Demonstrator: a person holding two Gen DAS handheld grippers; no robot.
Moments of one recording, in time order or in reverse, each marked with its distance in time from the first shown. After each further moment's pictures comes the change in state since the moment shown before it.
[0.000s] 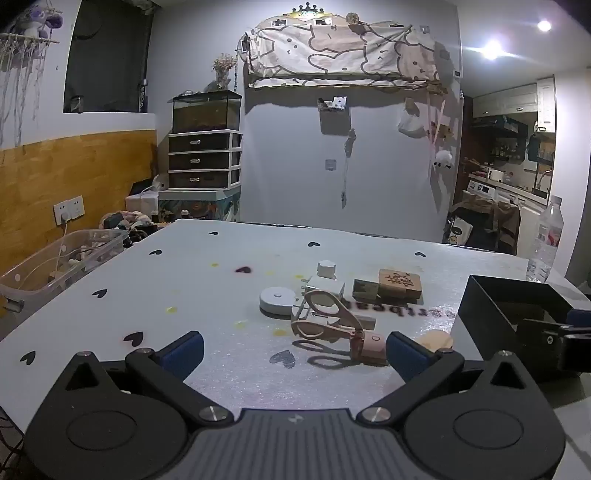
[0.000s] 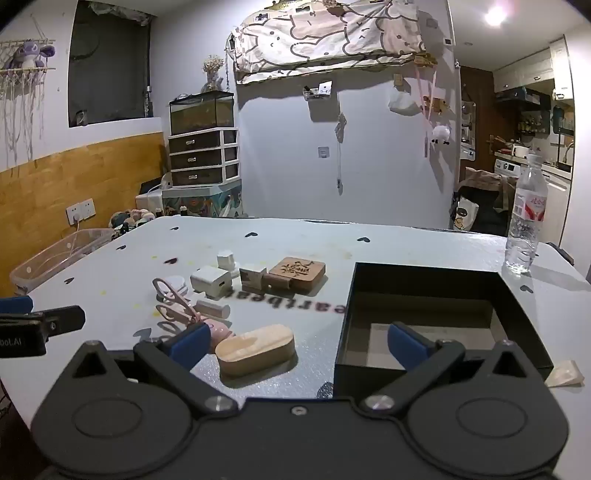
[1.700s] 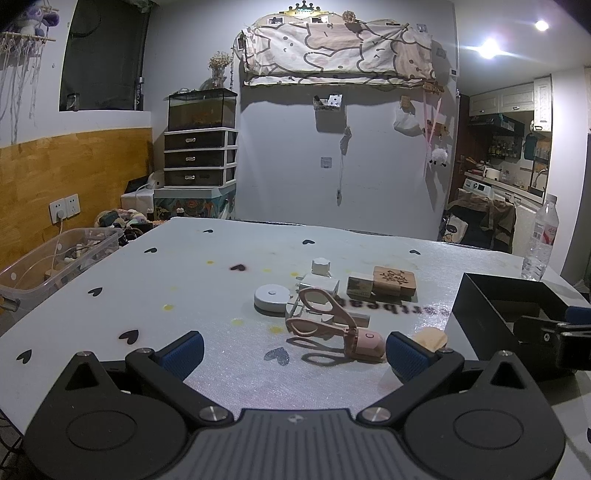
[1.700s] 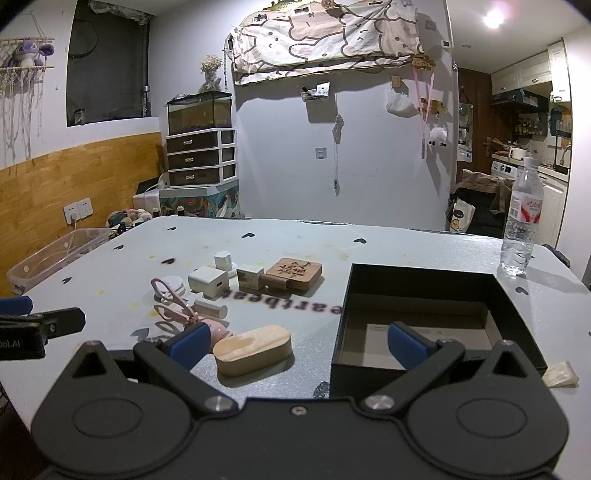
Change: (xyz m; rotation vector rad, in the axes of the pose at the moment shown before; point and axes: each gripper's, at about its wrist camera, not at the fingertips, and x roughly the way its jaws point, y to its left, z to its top) left arm 0.000 0.000 0.000 0.003 0.005 0.000; right arm -0.003 0.000 -0.001 0.000 0.001 -0.001
